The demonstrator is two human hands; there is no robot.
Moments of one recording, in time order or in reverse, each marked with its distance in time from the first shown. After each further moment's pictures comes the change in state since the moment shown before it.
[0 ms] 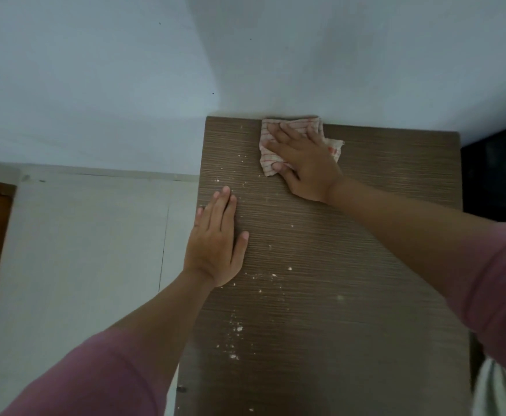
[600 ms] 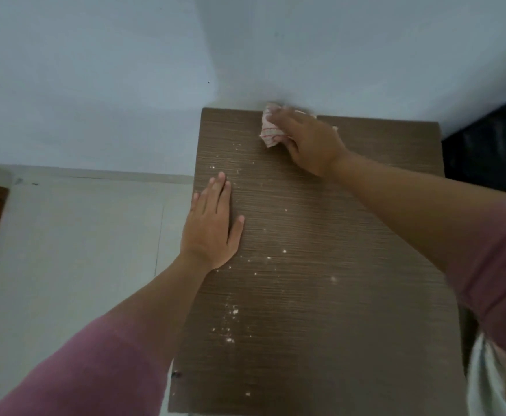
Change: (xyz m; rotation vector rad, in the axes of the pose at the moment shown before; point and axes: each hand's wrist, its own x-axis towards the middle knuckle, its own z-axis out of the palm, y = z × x) left_hand -0.001 -0.001 0.004 0.030 0.039 0.015; right_hand -0.002 -0.011 -0.038 0.027 0.023 0.068
